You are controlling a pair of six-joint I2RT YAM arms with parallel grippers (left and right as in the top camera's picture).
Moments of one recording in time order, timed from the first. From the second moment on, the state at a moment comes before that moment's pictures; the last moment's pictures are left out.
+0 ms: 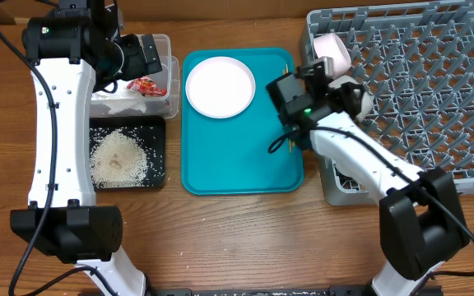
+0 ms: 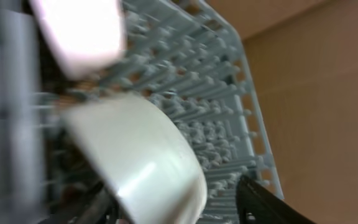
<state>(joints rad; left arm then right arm) 0.02 1.90 2.14 -1.37 0.13 -0.29 0.52 1.85 1.35 -0.69 1.10 0.14</state>
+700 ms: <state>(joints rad) 0.02 1.90 2.14 -1.37 0.13 -0.29 0.54 1.86 1.63 -0.54 -0.02 0.36</state>
